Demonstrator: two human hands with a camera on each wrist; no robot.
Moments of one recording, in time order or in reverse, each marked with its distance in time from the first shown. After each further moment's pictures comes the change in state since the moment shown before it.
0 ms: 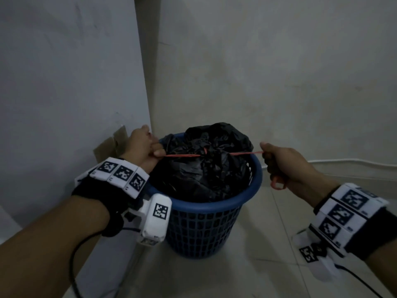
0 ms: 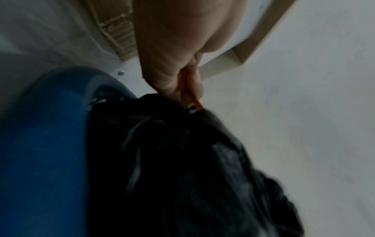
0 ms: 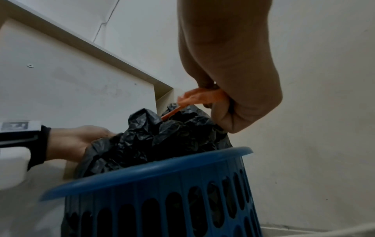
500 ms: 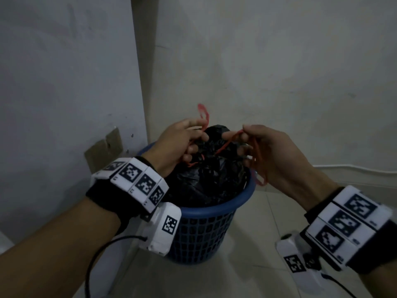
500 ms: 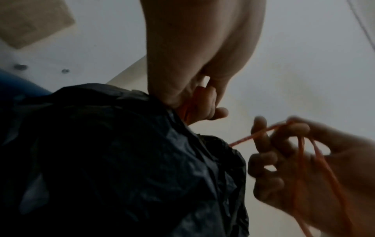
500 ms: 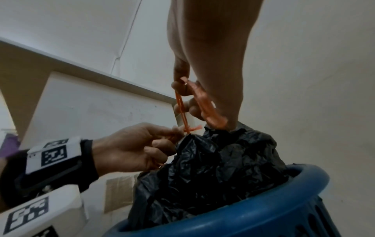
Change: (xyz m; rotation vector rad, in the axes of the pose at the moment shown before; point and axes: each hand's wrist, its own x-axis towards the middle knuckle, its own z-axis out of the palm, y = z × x) left_hand -0.036 -0.013 0.056 0.541 -0.443 0.117; right_hand -0.033 -0.039 0.015 0.239 -0.384 -0.222
